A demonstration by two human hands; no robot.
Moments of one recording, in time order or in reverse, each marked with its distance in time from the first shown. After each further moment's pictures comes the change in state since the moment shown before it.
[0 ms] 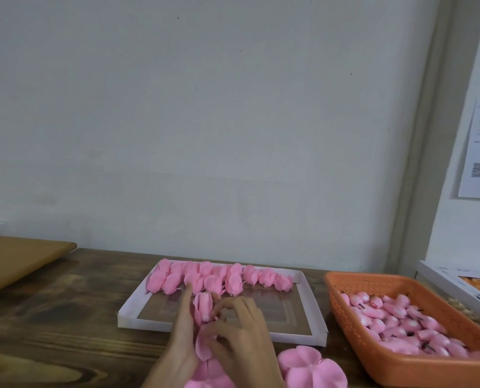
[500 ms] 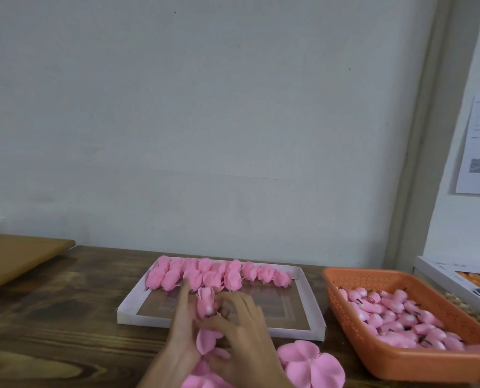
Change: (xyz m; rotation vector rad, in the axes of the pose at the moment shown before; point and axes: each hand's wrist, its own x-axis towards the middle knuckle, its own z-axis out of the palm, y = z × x) left_hand 0.004 -0.002 0.004 -0.121 -0.132 0.012; right_hand -0.006 -0.001 -0.009 0.006 -0.140 0.009
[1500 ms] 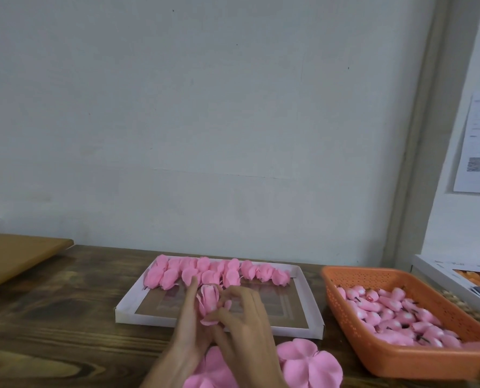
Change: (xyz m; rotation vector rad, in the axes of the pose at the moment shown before) left_hand -0.008 -0.008 0.013 0.028 0.012 0.043; right_hand 0.001 0.006 0.013 0.012 0.254 0.024
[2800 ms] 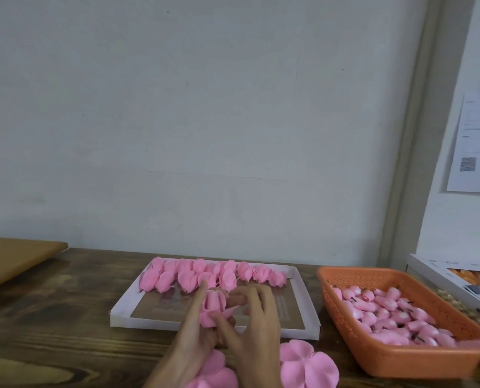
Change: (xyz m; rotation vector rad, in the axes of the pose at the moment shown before) left_hand -0.006 -0.008 0.004 0.173 -0.098 0.076; right_hand 0.001 0.003 -0.003 0.162 0.196 0.337
